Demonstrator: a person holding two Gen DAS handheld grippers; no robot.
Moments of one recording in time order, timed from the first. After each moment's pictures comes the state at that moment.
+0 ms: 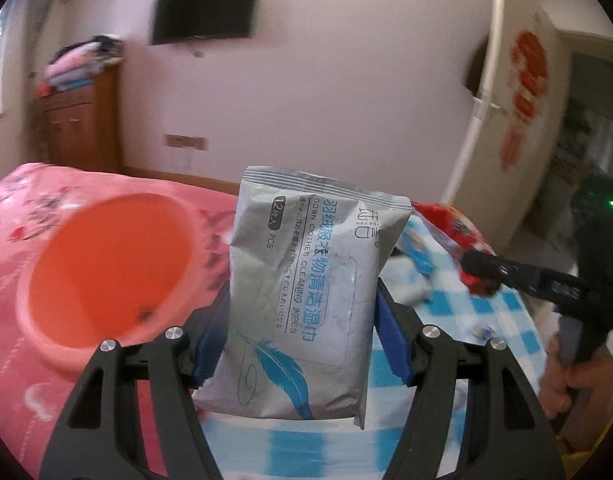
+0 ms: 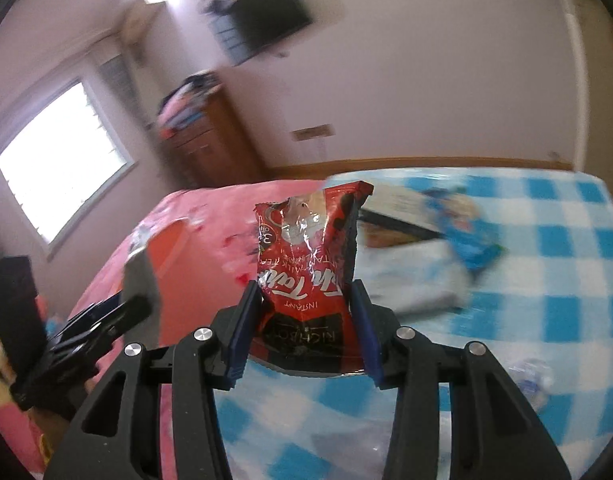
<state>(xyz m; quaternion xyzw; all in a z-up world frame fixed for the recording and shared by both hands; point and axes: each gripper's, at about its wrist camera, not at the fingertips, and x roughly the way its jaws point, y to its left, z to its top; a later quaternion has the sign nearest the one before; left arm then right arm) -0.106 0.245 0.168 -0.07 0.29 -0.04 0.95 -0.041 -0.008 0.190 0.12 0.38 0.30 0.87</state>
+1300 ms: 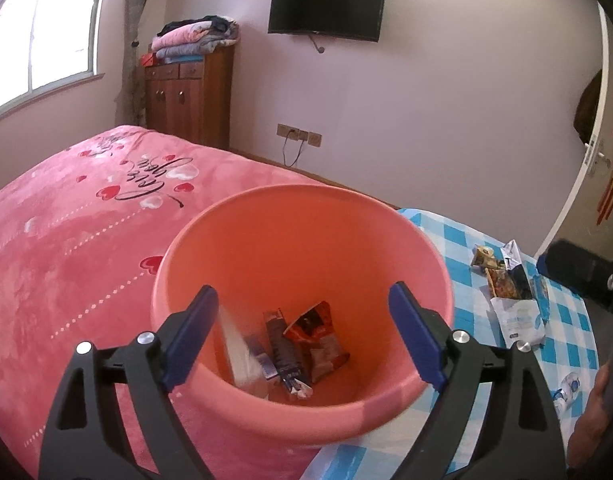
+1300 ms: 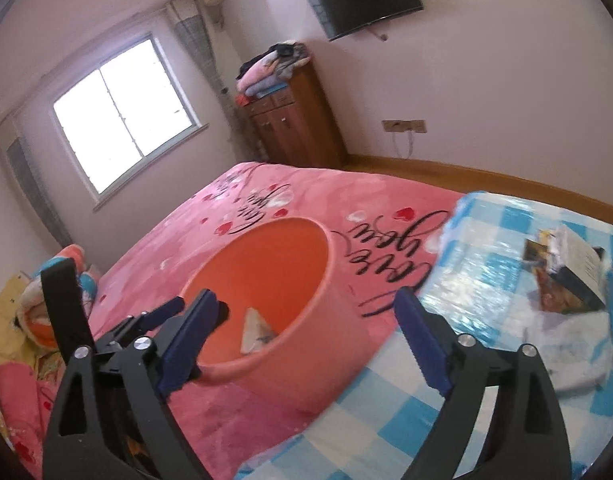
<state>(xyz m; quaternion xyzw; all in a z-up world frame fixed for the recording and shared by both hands) -0.094 0.358 0.145 -0.11 0.30 0.13 0.94 -0.023 0.139 0.204 0.09 0.36 0.38 0.85</state>
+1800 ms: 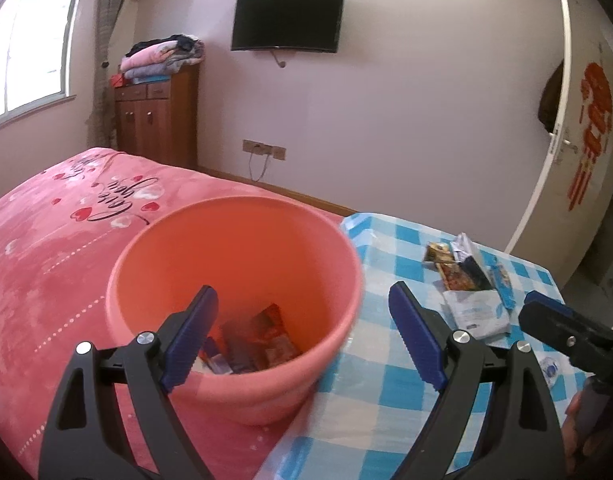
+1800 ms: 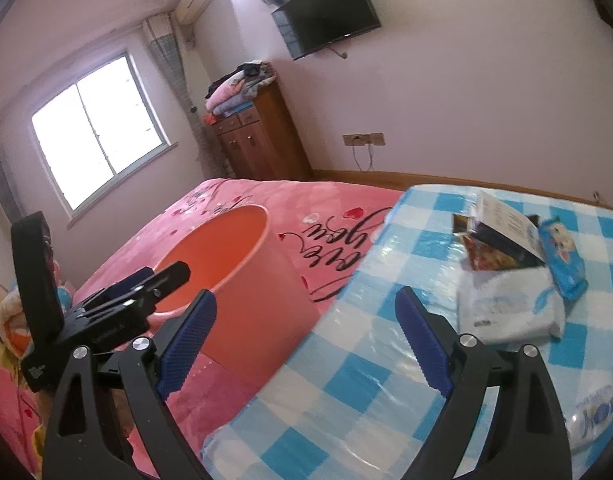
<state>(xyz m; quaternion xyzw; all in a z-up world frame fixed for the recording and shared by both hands) -0.107 0.304 0.160 -0.08 0.27 0.07 0.96 -0.057 0.070 0.181 0.10 0.34 0.32 0.88</state>
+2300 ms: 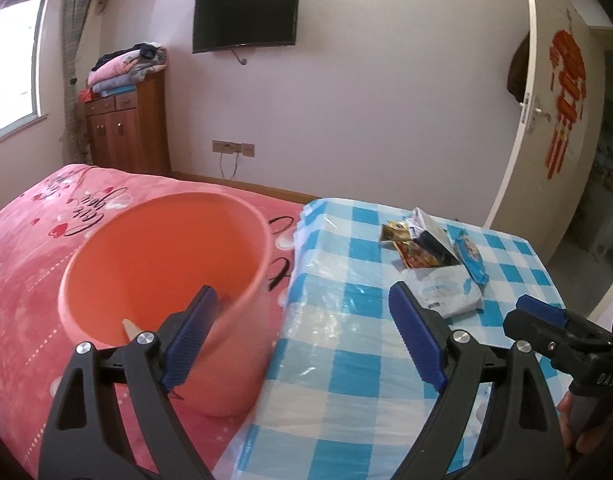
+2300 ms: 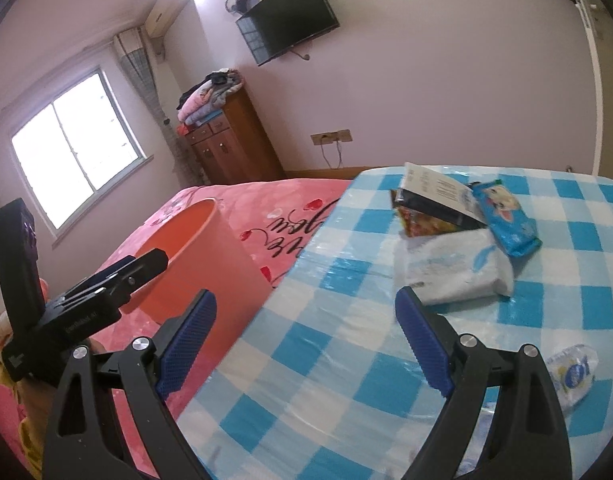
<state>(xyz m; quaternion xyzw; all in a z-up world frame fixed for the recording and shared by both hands) -0.105 0.245 0.155 -0.05 0.29 0.03 0.96 -0.075 0.002 0.159 0.12 0.35 0.28 0.89</state>
